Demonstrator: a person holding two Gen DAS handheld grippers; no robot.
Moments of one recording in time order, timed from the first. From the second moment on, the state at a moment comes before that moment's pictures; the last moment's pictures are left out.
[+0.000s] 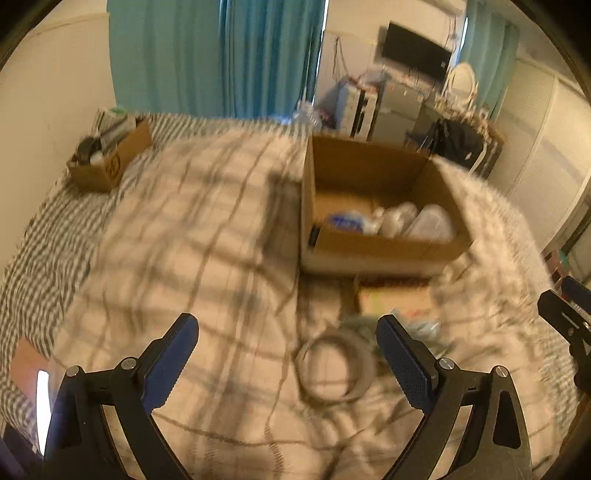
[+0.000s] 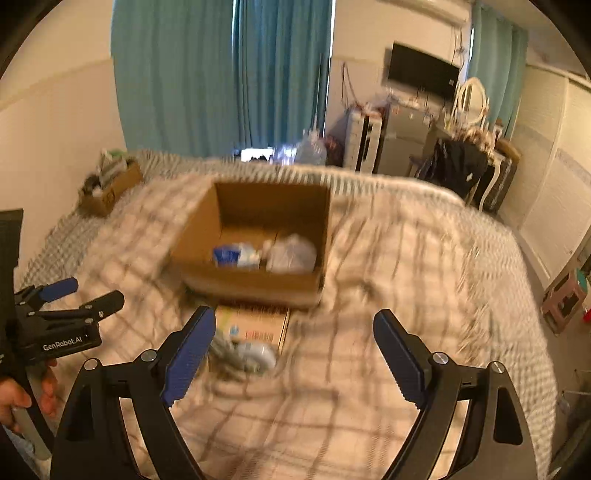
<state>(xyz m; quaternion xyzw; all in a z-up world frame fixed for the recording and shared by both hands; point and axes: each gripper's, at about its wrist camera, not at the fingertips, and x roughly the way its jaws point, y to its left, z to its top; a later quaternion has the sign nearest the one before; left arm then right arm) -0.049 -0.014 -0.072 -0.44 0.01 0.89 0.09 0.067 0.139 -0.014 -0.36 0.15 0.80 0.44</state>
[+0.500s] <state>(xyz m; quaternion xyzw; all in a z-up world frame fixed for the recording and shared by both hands) -0.064 0.027 -0.165 -0.53 0.06 0.83 0.15 0.056 0.169 -0.103 -0.41 0.26 0.78 0.40</state>
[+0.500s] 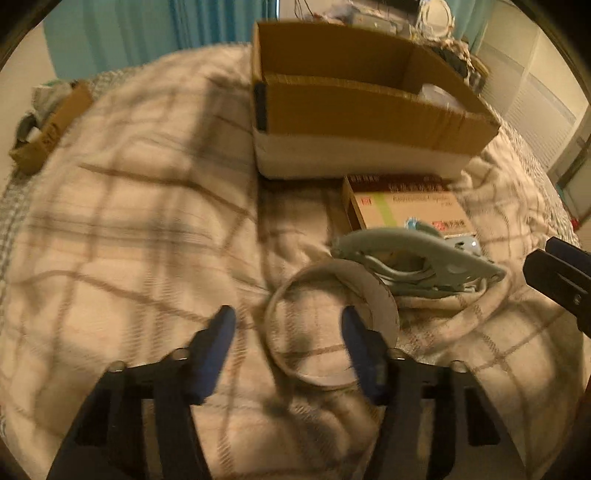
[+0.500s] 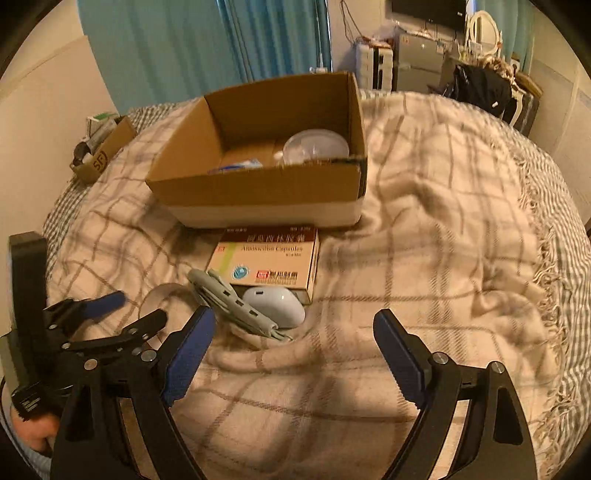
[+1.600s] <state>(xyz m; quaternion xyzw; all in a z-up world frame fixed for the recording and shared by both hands) -0.068 -0.074 -0.114 -0.52 0.00 0.85 0.11 -0.059 0.145 -0.157 -0.56 0.14 0.76 0.30</state>
